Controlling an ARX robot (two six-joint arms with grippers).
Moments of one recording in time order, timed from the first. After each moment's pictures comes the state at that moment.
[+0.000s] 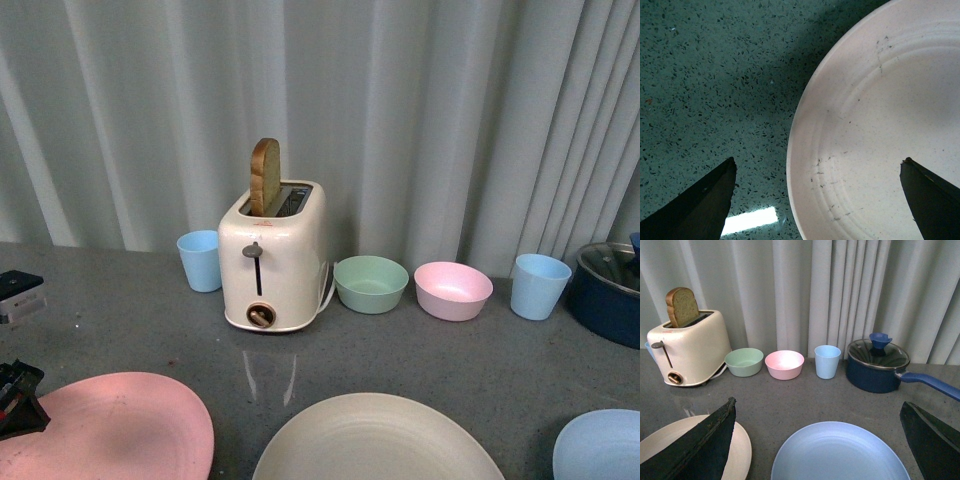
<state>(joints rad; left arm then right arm) 0.23 2.07 1.19 -0.24 0.21 0.56 0.00 0.00 0.01 0.00 0.00 0.00</state>
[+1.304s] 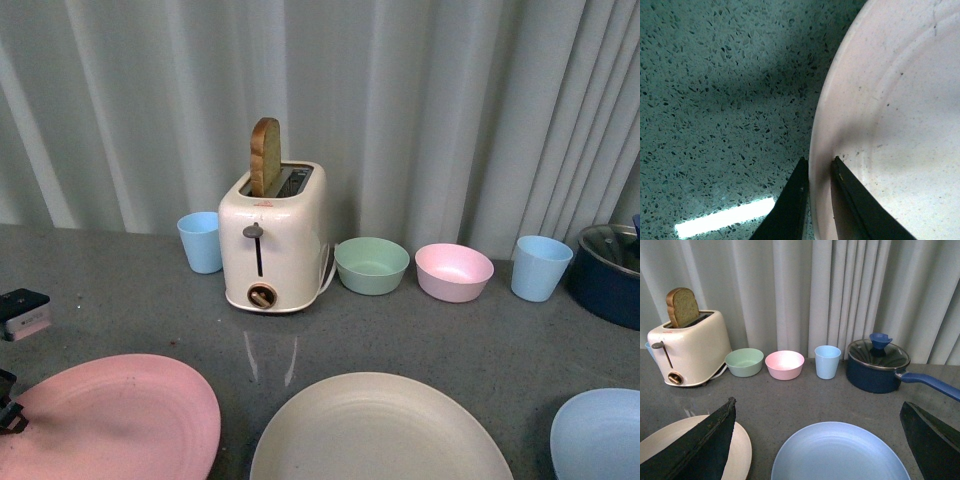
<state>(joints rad) 0.25 2.19 1.21 -0.22 0.21 0.61 0.00 0.00 0.01 0.00 0.00 0.00</state>
